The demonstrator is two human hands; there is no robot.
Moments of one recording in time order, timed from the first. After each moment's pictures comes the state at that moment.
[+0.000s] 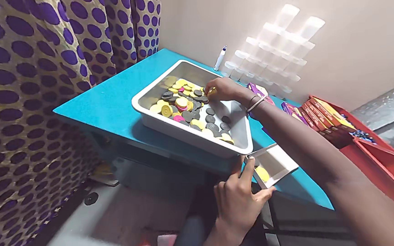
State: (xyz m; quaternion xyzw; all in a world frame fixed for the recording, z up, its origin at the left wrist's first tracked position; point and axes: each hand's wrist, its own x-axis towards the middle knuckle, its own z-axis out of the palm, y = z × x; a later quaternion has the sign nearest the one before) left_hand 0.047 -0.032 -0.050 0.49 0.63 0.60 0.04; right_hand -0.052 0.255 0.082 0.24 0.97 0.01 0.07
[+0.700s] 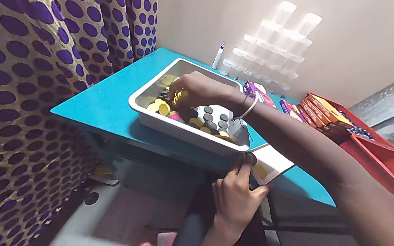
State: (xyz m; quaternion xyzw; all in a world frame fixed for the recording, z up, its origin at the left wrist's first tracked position) left_hand 0.048 -0.032 -0.050 0.48 0.65 0.59 0.02; right_hand -0.098 0.137 0.111 0.08 0.99 -0.05 0.07
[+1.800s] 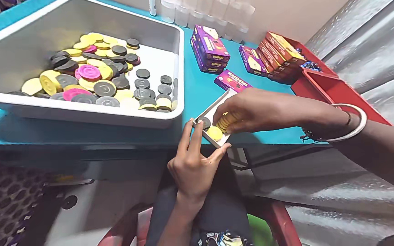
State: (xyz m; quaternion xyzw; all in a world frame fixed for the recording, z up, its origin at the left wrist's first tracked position) left_hand 0.059 -0.032 -0.056 0.49 0.63 0.61 0.00; right_hand 0.167 0.090 0.116 0.26 0.95 -0.12 0.16
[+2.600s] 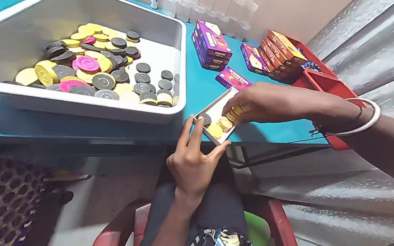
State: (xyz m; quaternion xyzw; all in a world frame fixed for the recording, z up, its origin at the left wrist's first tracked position) left_hand 0.033 -0.036 -0.061 0.49 0.62 0.61 0.01; right_hand 0.157 0.098 0.119 0.27 0.94 -0.08 0.20
